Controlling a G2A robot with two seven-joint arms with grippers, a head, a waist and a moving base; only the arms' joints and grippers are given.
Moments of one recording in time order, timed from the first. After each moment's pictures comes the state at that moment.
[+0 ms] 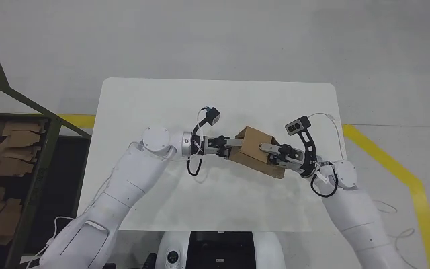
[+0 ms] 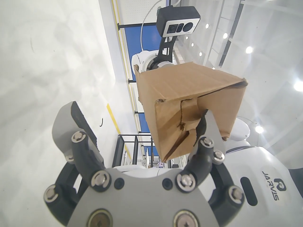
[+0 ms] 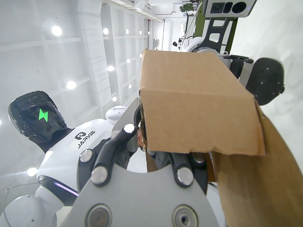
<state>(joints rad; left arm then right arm) 0.97 -1.22 -0.98 -1.26 -0.38 -0.23 -1.15 -1.25 -1.12 1.21 -1.40 0.82 -0.35 1.24</state>
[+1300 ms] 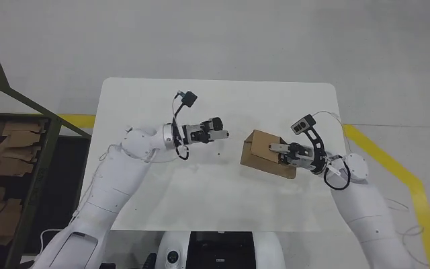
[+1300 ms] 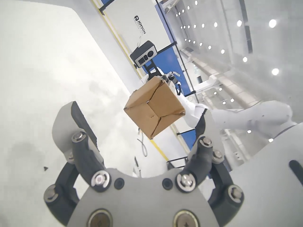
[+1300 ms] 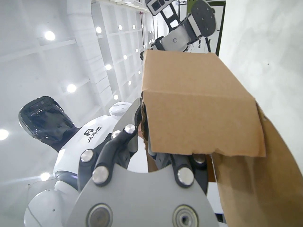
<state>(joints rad) 1.06 -1.17 -1.17 -1.44 -0.06 -0.63 -0.94 -1.18 -1.11 1.27 -1.28 0.83 -0.20 1.40</state>
